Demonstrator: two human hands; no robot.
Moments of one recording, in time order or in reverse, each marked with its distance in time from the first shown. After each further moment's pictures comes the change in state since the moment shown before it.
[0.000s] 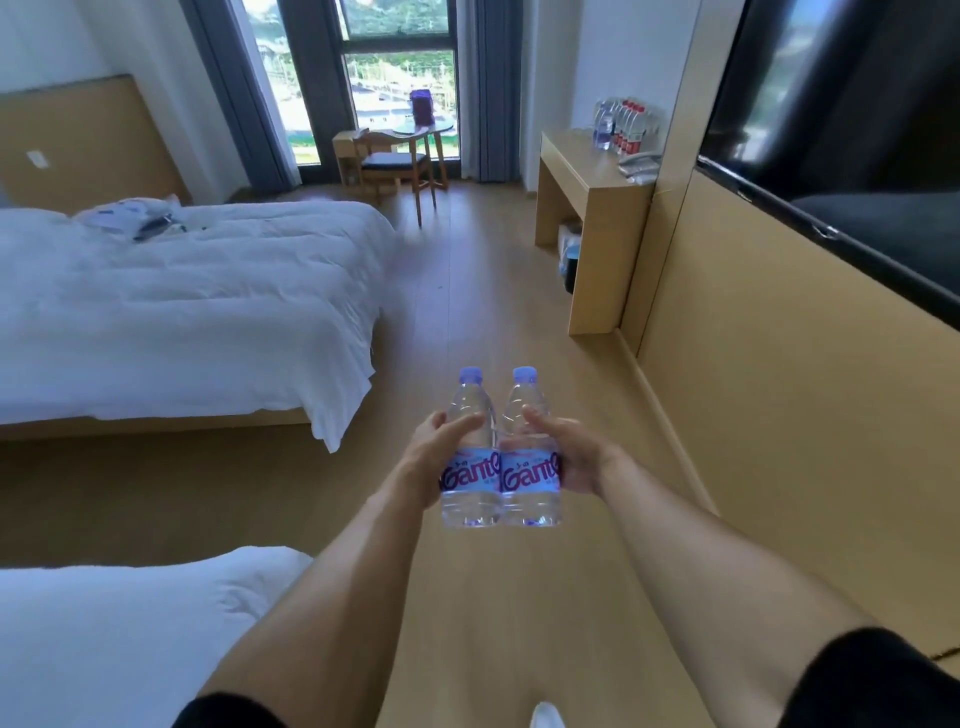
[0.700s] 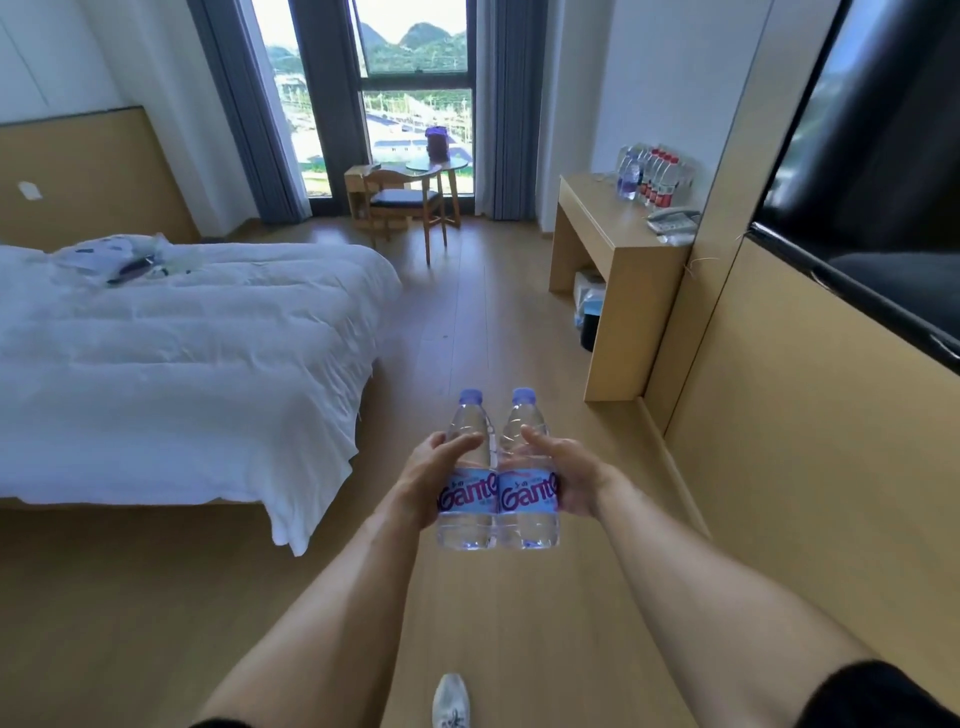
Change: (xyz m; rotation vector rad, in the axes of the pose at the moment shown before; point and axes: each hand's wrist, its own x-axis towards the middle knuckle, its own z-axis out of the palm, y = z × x) left_hand 0.289 0.128 0.009 -0.049 0.004 0.004; right_hand 0.237 -0.198 -0.081 -0.091 0.012 0.041
